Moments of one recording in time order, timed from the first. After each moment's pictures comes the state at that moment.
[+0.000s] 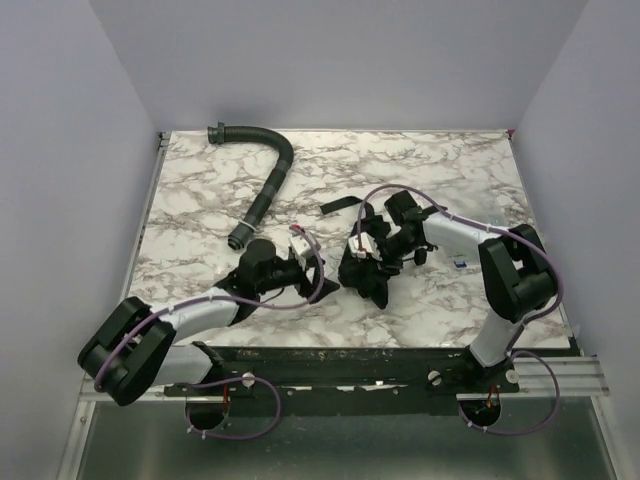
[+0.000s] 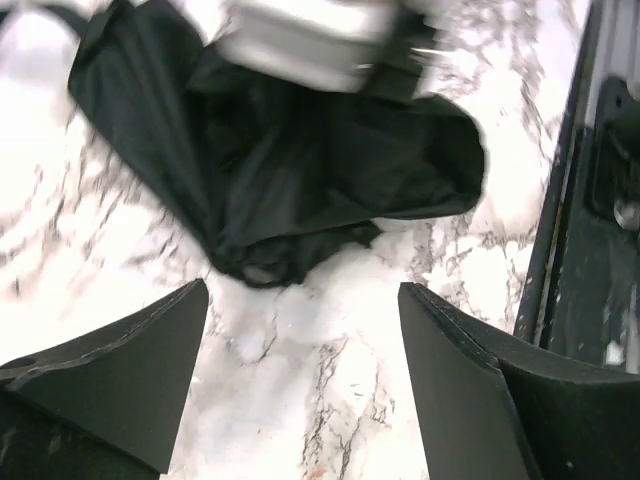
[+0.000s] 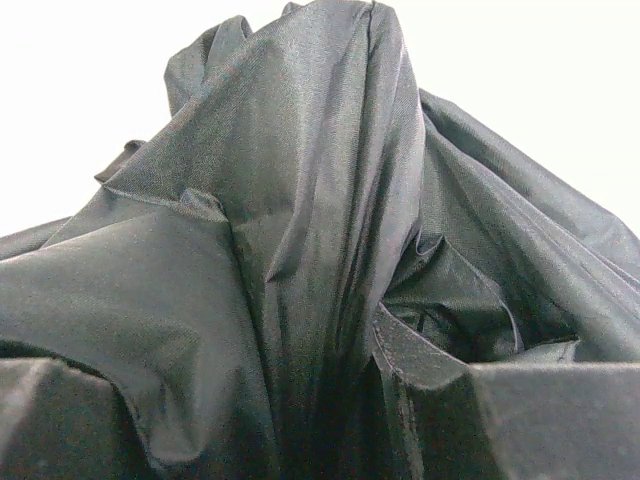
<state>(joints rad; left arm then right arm) -0.61 1.32 0.44 0.55 0.54 -0.16 0.46 1.77 1.03 -0.64 -0.66 -1.37</state>
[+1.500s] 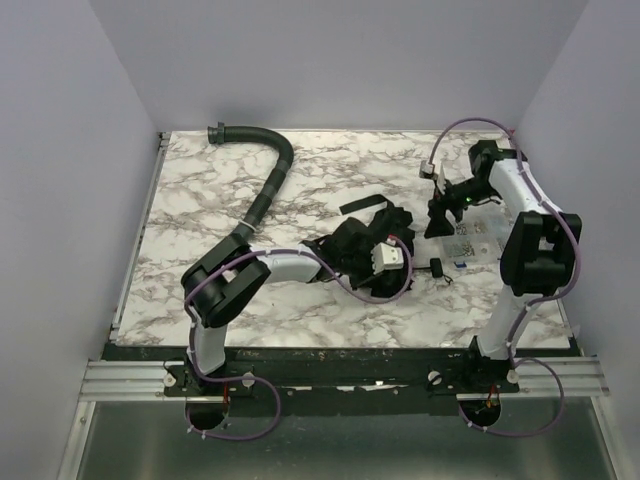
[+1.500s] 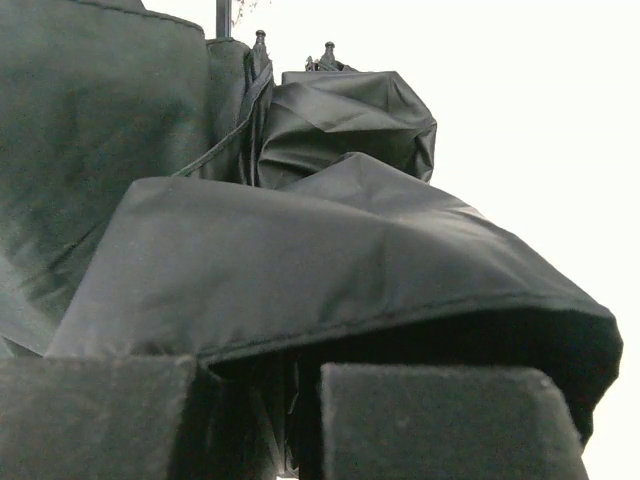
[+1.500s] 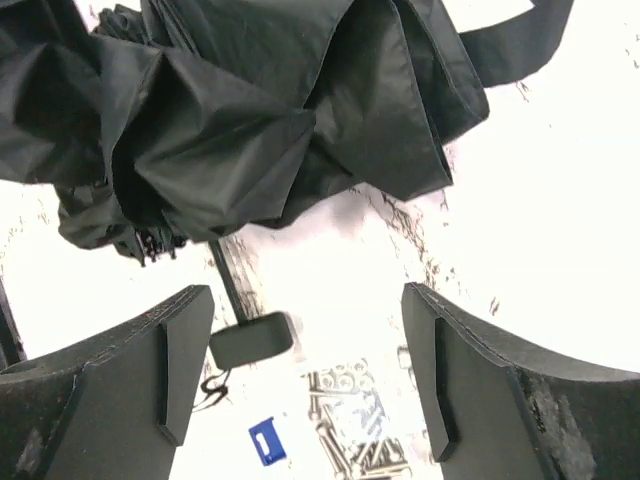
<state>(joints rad) -0.91 1.89 1.04 0.12 0.46 0.39 -0.02 1.91 1.58 -1.19 -0.78 -1.21</state>
